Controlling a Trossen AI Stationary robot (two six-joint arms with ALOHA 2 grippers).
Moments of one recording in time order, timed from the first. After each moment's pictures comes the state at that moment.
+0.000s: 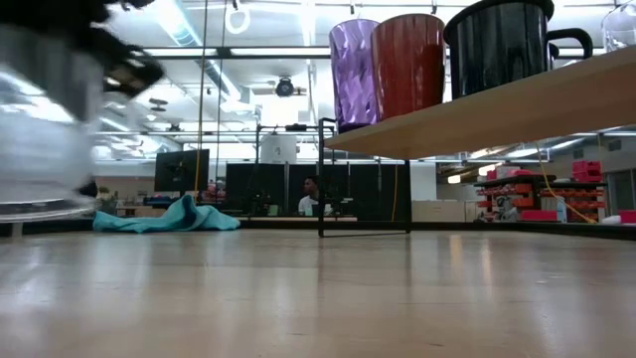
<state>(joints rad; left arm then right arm) -0.57 1.33 0.80 -0.42 -0.17 -0.36 0.48 1.39 1.40 -0.51 0.59 0.13</state>
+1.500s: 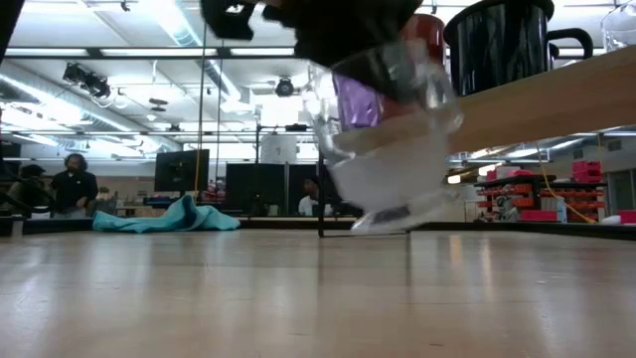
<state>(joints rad) -0.35 2.01 1.59 -0.46 -0.09 0.50 0.75 1.40 1.16 -0.65 0.50 0.76</state>
